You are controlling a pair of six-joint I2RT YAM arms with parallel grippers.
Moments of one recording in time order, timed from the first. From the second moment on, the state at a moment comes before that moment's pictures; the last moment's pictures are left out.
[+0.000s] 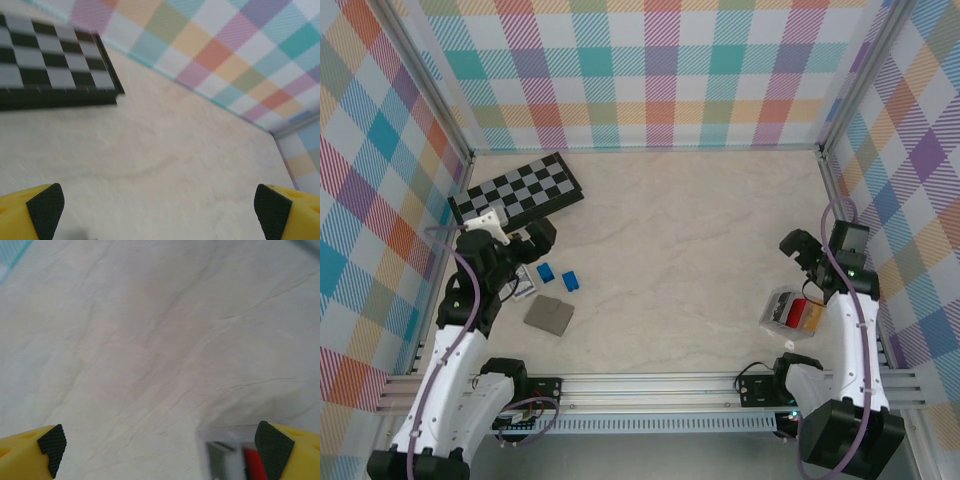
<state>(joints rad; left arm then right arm) -0.08 0.76 0.70 -0.37 0.20 -0.59 -0.25 0.89 0.81 -0.76 -0.18 0.53</state>
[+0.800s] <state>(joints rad) -0.13 0.93 0.45 -0.62 0.31 -0.86 0.24 1.05 0.77 -0.65 -0.67 0.56</state>
